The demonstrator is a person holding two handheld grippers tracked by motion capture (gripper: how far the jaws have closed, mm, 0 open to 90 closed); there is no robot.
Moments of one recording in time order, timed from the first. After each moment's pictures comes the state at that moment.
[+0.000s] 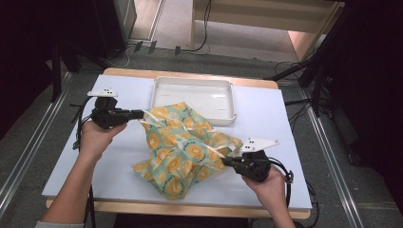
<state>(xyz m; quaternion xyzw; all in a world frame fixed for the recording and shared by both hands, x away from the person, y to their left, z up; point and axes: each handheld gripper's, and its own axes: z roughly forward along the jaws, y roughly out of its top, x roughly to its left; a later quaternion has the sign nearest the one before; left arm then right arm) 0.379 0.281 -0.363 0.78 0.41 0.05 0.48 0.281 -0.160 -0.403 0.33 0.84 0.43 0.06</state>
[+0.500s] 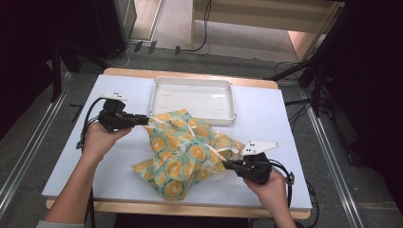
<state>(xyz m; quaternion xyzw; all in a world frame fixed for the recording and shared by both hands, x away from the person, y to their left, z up) 0.383 0.266 -0.375 0.80 0.40 0.04 0.43 0.278 -0.164 -0.411 0.32 0.85 0.42 0.05</state>
